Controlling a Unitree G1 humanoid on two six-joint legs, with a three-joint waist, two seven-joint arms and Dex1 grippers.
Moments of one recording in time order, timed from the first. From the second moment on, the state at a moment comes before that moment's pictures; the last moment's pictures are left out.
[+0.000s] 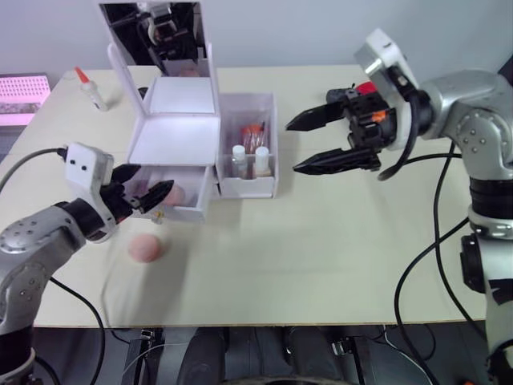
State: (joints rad) left arm -0.12 0.80 0.39 -0.49 -0.83 0.80 -0.41; right arm -1.08 -0.79 0.12 -0.03 0.61 0.92 1.38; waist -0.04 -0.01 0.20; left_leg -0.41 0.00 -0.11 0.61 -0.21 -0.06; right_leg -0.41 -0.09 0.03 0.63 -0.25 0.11
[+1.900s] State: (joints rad) left arm 0.60 0.63 1.09 -0.39 -0.84 0.63 -0.76; right arm -0.75 -0.86 0.02 0.50 0.38 0.40 1.48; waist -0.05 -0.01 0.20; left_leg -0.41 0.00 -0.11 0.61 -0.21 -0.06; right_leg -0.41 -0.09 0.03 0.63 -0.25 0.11
